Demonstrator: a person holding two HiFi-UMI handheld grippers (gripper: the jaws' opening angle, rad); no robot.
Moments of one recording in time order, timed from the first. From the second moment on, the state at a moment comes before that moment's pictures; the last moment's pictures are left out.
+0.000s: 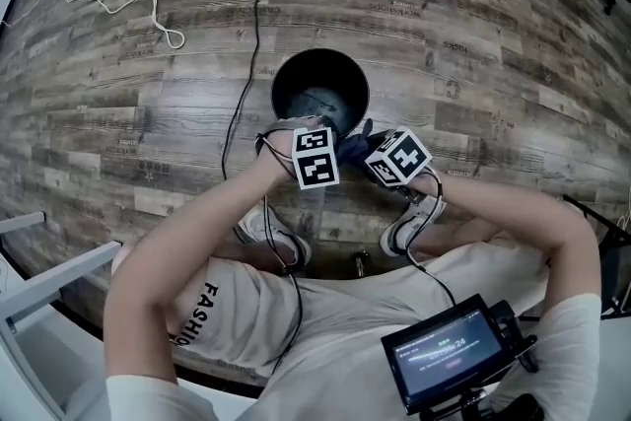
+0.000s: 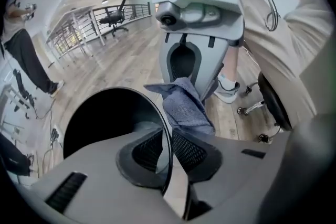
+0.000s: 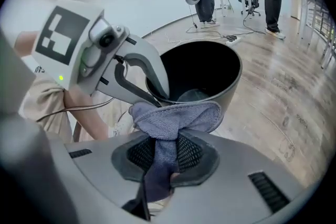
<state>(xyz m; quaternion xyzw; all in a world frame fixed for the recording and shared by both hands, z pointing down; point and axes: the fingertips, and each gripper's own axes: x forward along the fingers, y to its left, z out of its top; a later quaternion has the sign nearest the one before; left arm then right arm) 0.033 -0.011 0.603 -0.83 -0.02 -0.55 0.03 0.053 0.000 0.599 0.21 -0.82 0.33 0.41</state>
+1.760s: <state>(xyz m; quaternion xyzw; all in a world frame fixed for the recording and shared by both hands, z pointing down) -0.040 -0.026 0.629 -0.75 -0.12 -0.61 0.21 0.051 -0.004 0.747 0.27 -0.78 0.30 0.48</state>
